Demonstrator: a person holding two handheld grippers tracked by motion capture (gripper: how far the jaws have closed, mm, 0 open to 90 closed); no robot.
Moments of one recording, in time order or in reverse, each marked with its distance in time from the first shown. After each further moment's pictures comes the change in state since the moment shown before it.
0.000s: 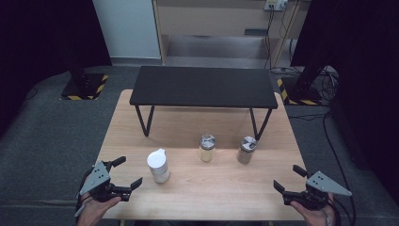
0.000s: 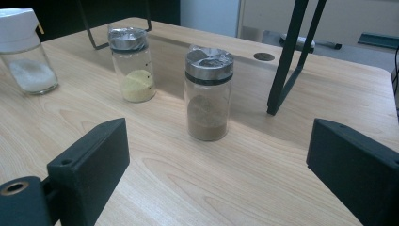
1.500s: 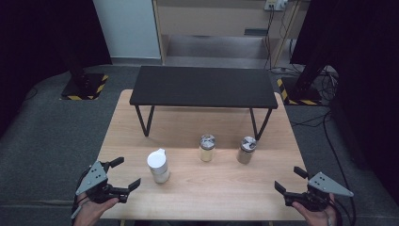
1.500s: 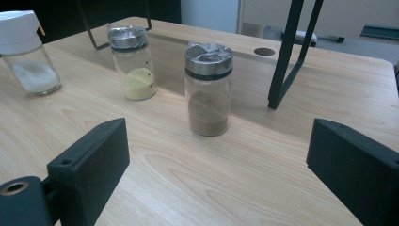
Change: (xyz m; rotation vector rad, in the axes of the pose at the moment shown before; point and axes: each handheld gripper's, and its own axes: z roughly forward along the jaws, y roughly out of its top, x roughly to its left) left arm -0.002 0.016 -0.007 0.017 -0.008 -0.023; right arm -0.002 -0.001 -0.003 0.007 0.004 0.028
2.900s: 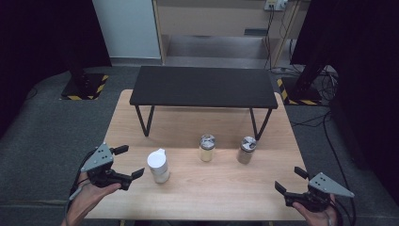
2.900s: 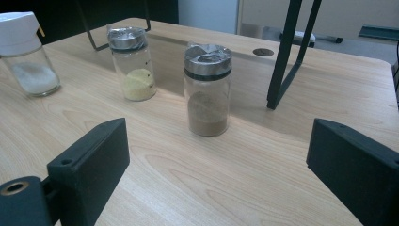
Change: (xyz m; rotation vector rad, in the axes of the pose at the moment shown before) left arm 0.018 0.071 0.022 0.147 -0.059 0.014; right arm 0.001 0.000 -0.002 -0.003 -0.005 0.002
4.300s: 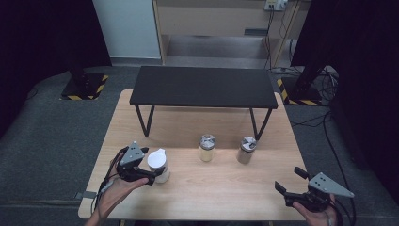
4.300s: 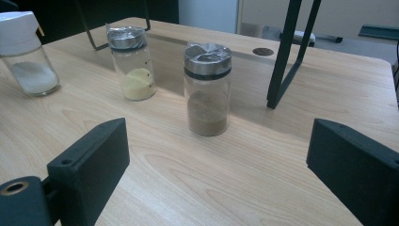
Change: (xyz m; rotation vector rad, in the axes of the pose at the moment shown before) left arm -0.018 0.008 0.071 0.152 0.044 -0.012; right arm 0.000 0.000 0.000 0.002 0.000 0.001
